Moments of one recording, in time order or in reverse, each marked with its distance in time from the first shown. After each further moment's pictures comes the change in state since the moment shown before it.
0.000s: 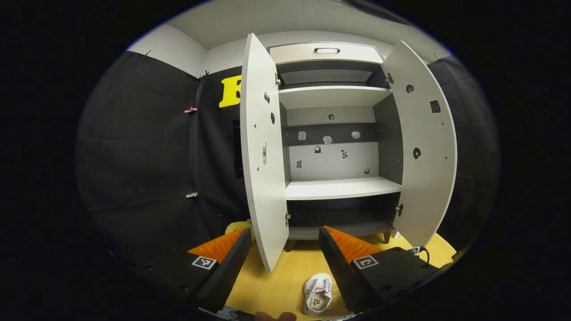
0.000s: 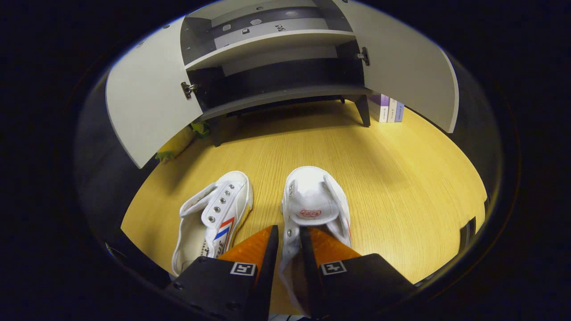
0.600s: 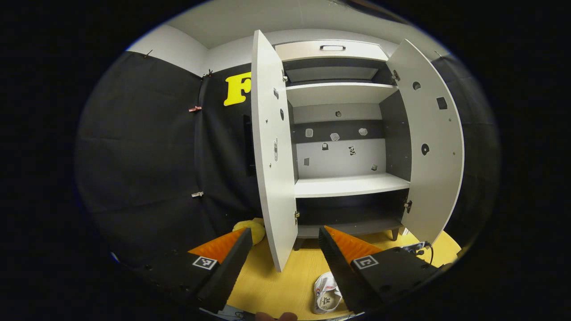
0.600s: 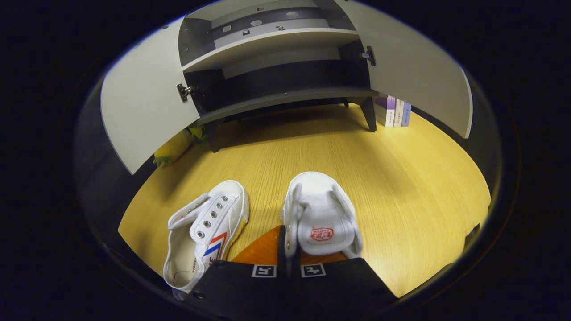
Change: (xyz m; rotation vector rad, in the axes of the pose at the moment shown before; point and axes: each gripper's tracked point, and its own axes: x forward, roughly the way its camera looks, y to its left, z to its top) left arm 0.004 0.026 -0.005 0.001 0.011 0.025; right arm 0.013 -0.006 0.023 -0.016 -0.044 0.025
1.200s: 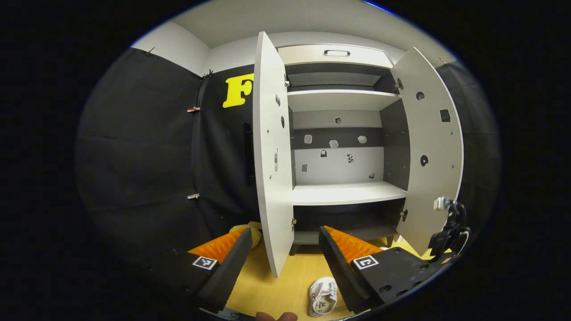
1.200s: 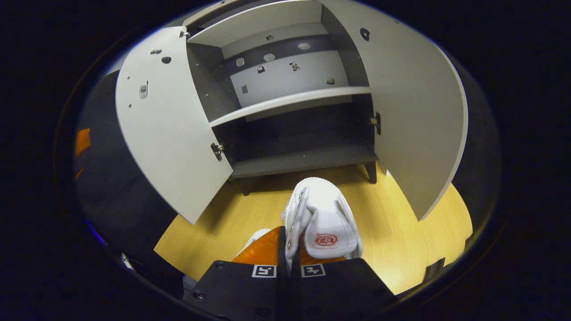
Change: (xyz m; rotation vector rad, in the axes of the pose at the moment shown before) left arm 0.008 -0.002 0.027 -0.039 -0.022 -0.039; right arm -0.110 0.036 0.157 0.024 -0.125 0.111
